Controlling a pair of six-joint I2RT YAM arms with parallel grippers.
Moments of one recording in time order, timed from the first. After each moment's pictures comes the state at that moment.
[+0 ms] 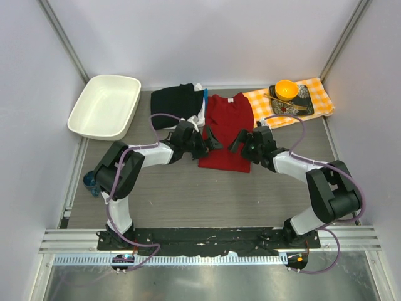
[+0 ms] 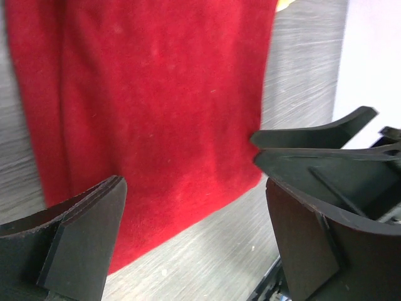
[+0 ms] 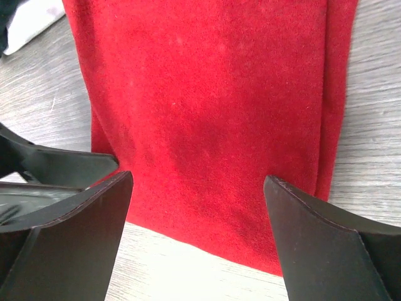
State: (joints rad) left arm -0.60 1.87 1.06 0.24 0.31 -0.91; right arm 0.36 1.51 0.73 0.07 -0.06 0.74
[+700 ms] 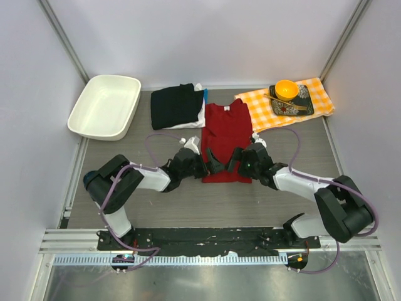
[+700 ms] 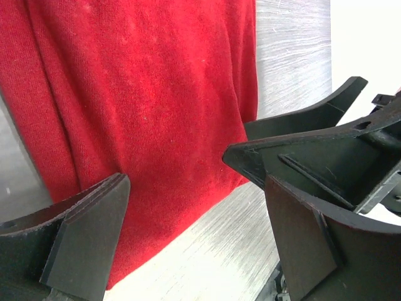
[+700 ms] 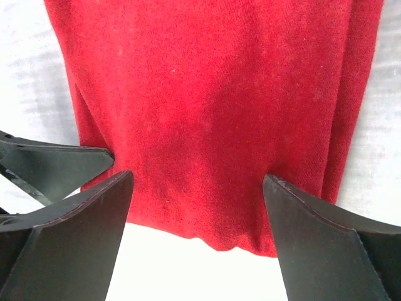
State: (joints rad) left arm -0.76 1.76 0.69 0.60 0.16 -0.94; right arm 0.51 1.38 0.56 0.05 0.02 0.73
